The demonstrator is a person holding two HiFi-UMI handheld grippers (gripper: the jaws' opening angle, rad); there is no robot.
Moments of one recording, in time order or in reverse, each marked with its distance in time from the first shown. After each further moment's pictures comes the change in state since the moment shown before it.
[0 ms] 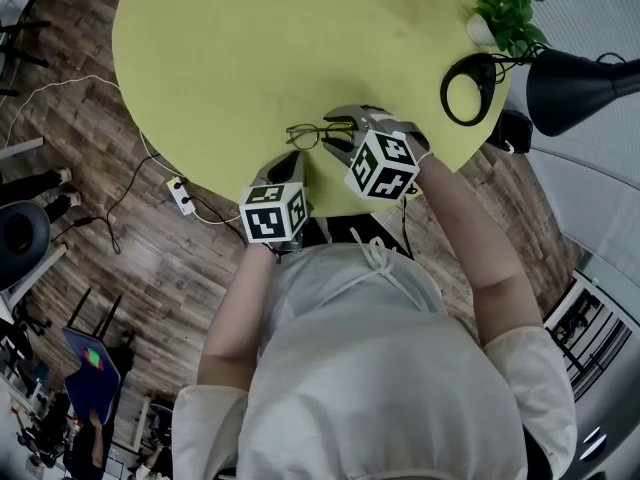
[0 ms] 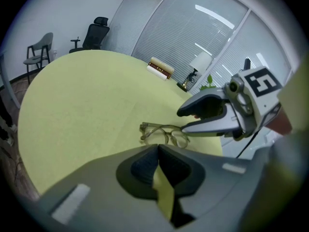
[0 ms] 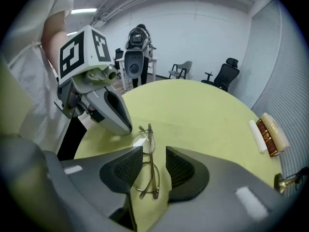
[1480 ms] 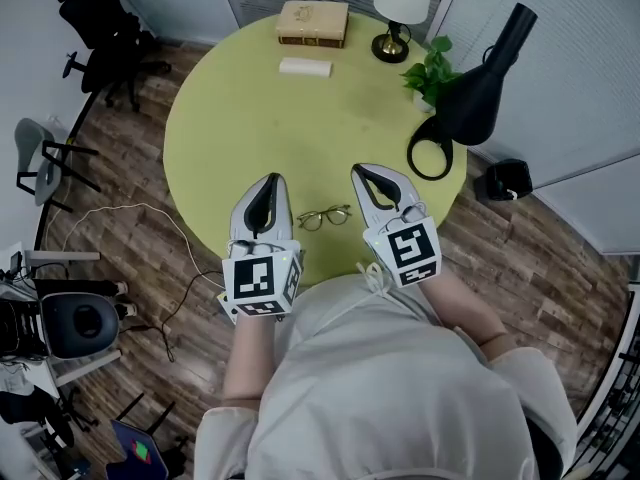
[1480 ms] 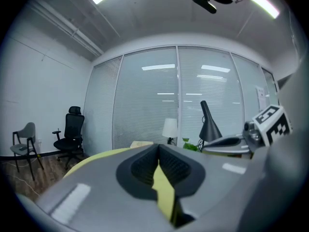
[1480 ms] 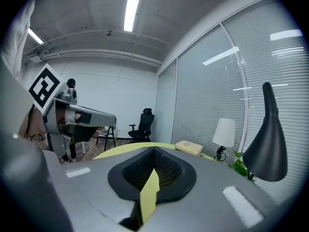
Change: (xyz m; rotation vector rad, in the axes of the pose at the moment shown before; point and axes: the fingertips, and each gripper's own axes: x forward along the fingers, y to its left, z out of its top) left arm -0.227 -0.145 0.214 0.536 -0.734 0.007; right arm -0.282 -0.042 0.076 0.580 -0.613 -0.827
